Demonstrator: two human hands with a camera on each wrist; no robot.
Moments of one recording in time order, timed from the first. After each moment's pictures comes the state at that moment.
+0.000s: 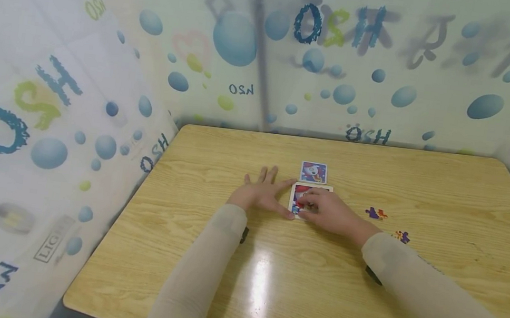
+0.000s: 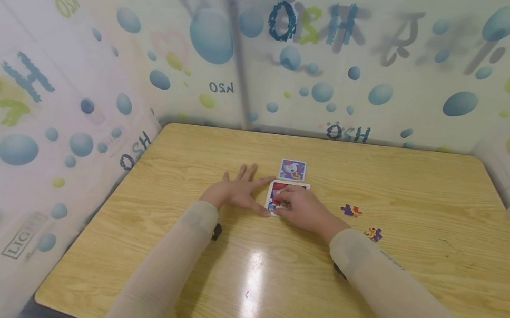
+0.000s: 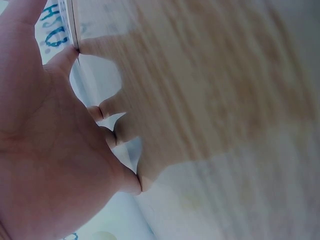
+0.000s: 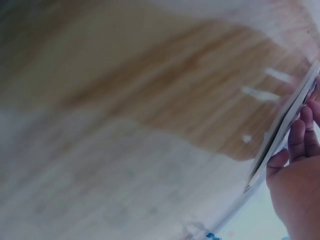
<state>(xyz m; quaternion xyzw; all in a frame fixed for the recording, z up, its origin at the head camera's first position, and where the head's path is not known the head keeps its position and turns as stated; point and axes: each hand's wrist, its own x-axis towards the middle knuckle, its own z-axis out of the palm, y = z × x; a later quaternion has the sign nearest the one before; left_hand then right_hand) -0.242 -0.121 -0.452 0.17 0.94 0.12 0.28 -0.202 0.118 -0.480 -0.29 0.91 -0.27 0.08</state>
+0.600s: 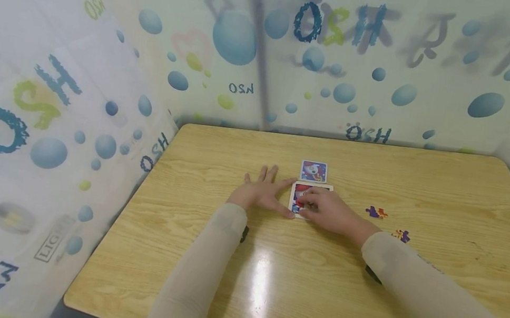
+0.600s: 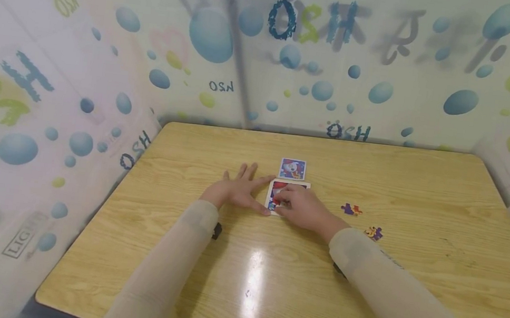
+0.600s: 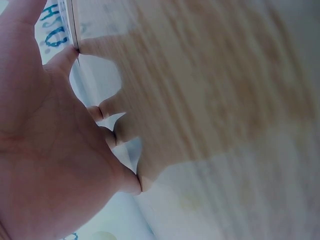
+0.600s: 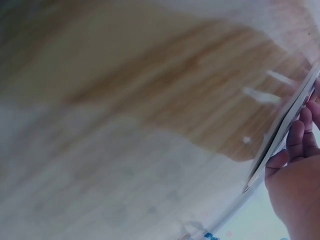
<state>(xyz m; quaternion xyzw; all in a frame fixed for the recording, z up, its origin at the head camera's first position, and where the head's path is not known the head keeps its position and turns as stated) -0.243 -0.121 -0.454 0.18 0.94 0.12 0.27 -0.202 0.117 -0.480 -0.29 0.92 -0.27 0.09</state>
